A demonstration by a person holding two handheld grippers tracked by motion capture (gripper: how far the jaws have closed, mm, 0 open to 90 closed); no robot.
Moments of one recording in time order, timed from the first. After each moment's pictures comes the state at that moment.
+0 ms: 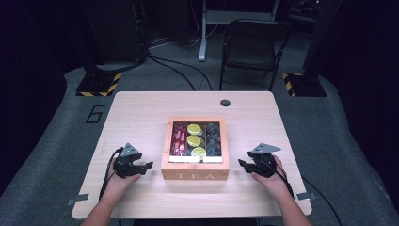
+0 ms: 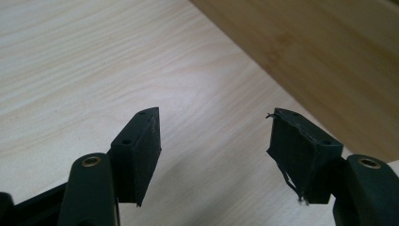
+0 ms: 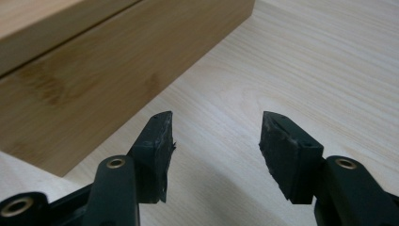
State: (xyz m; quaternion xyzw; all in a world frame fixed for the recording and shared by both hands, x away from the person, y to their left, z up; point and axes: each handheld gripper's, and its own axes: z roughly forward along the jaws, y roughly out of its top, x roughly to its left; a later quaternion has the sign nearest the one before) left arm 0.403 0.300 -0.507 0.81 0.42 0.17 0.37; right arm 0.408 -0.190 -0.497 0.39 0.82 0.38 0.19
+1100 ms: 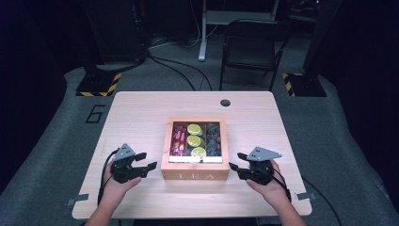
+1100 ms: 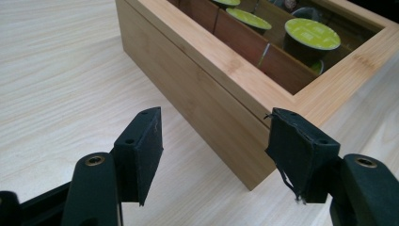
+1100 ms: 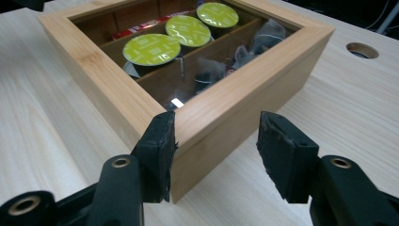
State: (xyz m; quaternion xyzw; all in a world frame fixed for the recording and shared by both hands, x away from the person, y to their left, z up) left arm 0.368 0.286 -0.462 0.78 0.39 0.15 0.46; right arm 0.365 -0.158 -0.448 0.32 0.81 0.45 0.19
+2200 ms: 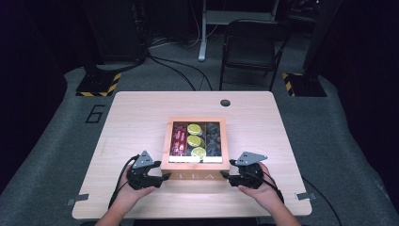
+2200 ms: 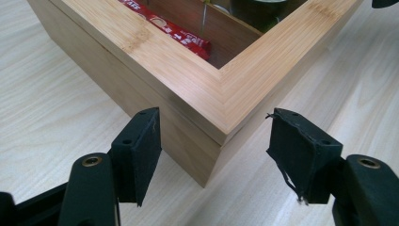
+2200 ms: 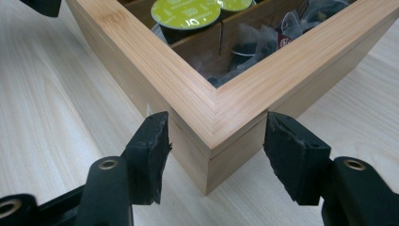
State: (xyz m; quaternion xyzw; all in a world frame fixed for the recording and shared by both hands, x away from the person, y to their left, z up) left arm 0.360 0.242 -0.477 0.83 0.34 0.13 0.42; right arm 0.364 -0.134 -0.469 0.30 0.84 0.41 0.15
